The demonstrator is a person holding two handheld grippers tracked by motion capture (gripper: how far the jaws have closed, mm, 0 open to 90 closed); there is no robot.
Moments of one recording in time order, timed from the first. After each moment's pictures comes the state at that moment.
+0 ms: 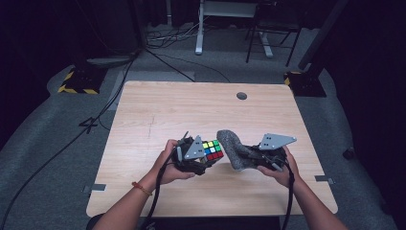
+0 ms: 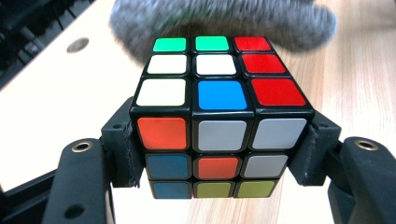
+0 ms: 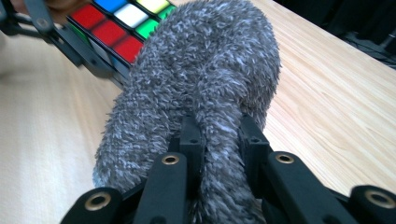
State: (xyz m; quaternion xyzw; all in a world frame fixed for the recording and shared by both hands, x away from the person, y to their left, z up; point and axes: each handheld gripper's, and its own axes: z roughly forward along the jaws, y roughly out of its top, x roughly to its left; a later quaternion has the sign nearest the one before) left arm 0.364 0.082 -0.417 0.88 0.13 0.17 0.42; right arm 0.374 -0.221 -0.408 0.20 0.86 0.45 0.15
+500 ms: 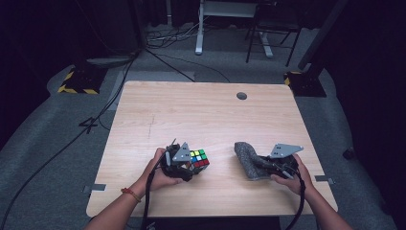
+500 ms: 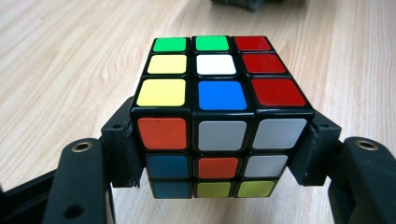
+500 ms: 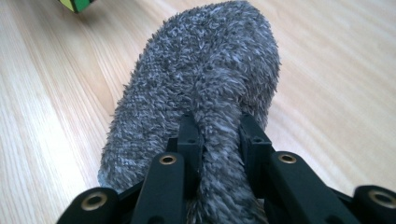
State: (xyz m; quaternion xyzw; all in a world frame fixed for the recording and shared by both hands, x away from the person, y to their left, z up) left arm 0.364 0.109 -0.463 0.90 0.17 0.11 0.39; right arm 0.371 -0.269 -0.458 0.24 0.88 0.38 0.15
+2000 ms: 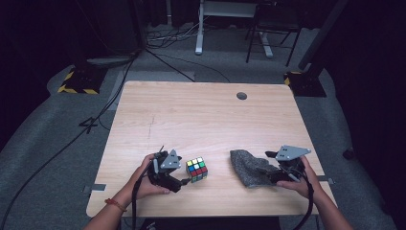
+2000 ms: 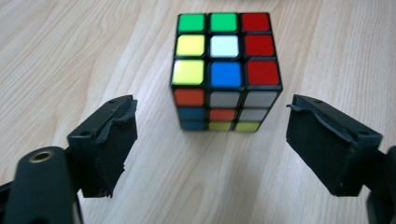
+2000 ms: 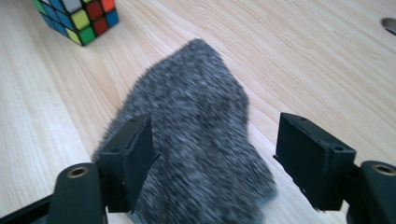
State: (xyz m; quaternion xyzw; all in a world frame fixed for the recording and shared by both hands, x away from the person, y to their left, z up) left arm 0.340 0.146 -0.460 0.90 0.21 0.11 0.37; right arm 0.358 -0.280 -0.441 0.24 0.88 0.37 0.17
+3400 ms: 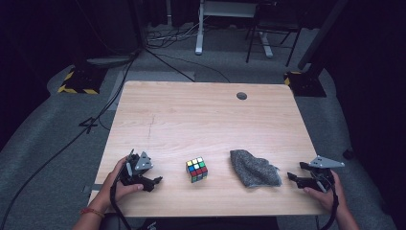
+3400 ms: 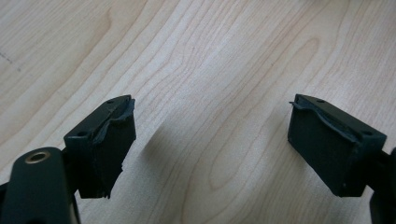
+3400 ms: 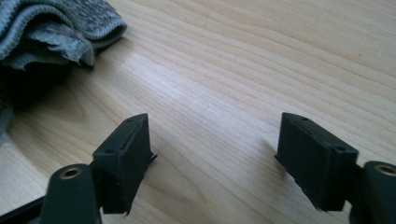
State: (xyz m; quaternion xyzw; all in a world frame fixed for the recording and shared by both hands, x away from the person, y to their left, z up) left arm 0.341 0.223 -0.495 0.89 0.29 0.14 0.31; right arm 0.346 -0.390 -0.500 0.42 0.82 0.35 0.19
